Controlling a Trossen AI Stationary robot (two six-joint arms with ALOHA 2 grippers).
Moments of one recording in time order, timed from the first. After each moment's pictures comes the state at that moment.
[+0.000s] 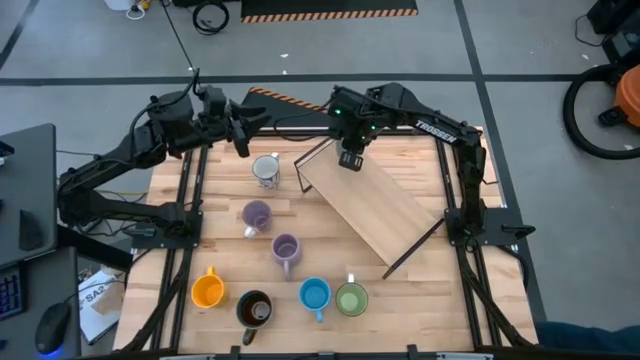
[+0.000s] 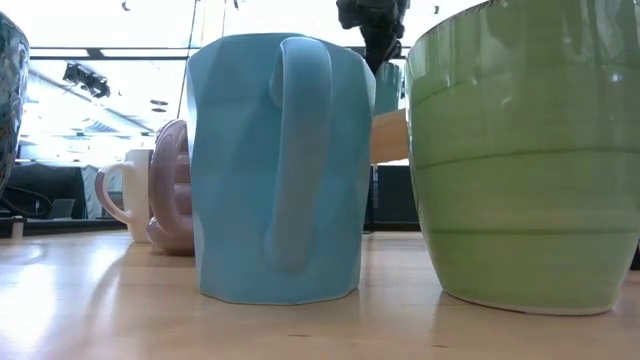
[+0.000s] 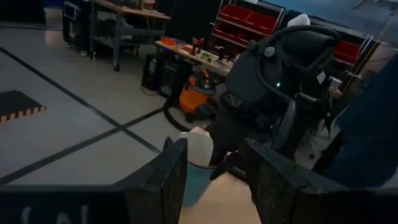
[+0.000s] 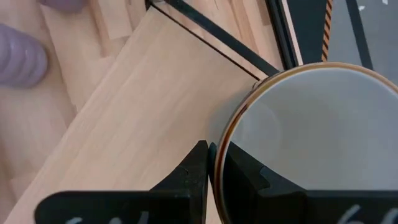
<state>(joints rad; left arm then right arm) 0.37 1.04 1.32 -0.34 -0.11 -0.30 -0.33 1.94 2.28 -1.52 0.08 -0.08</state>
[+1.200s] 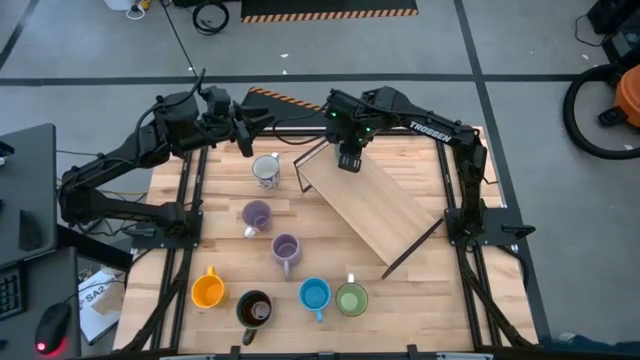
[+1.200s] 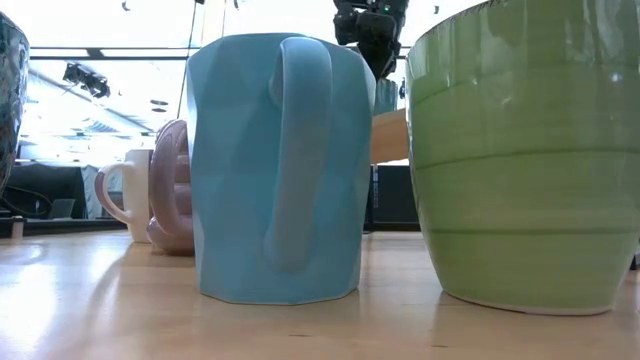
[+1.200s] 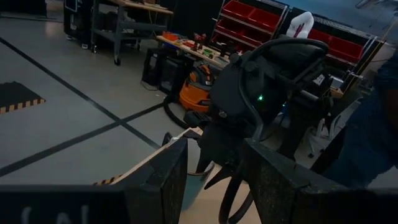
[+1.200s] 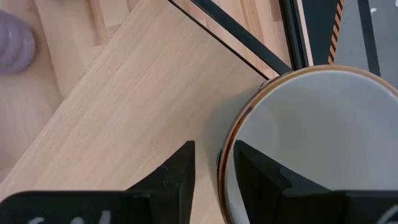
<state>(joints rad) 0.36 1.06 1.32 -0.34 -0.12 -0.33 -0.35 1.94 2.17 -1.44 0.03 -0.15</state>
